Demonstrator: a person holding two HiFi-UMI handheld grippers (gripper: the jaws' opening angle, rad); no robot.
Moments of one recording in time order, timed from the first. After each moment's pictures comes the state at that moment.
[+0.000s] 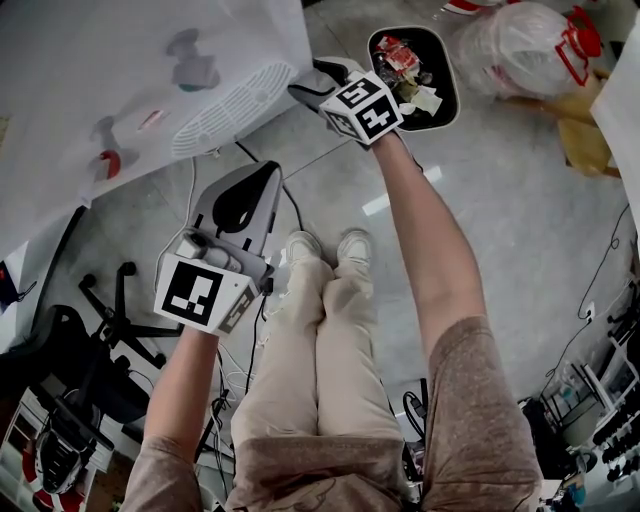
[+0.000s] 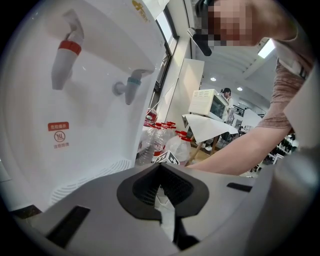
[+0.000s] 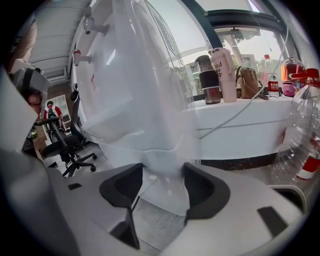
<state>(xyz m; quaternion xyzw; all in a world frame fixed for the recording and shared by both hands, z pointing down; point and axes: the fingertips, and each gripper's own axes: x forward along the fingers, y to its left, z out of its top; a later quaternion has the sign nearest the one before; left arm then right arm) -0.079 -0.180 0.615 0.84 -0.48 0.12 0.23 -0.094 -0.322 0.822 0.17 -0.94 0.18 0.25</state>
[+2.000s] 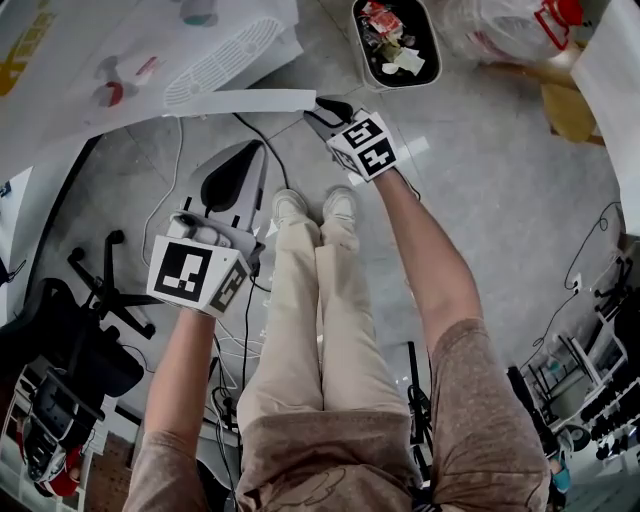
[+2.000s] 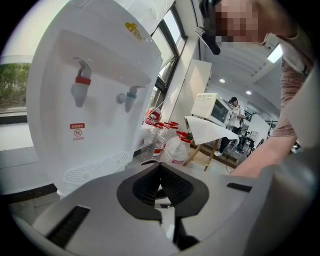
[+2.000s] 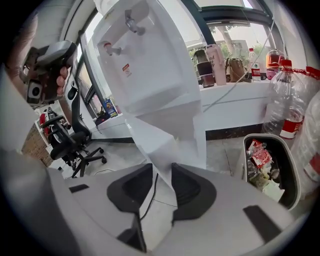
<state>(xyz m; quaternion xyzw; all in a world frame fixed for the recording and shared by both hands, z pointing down) -0.075 -0.132 0.585 0.82 -0.50 0.11 0.27 -0.025 -0.173 0.827 0.19 -0.90 0.24 0.30</state>
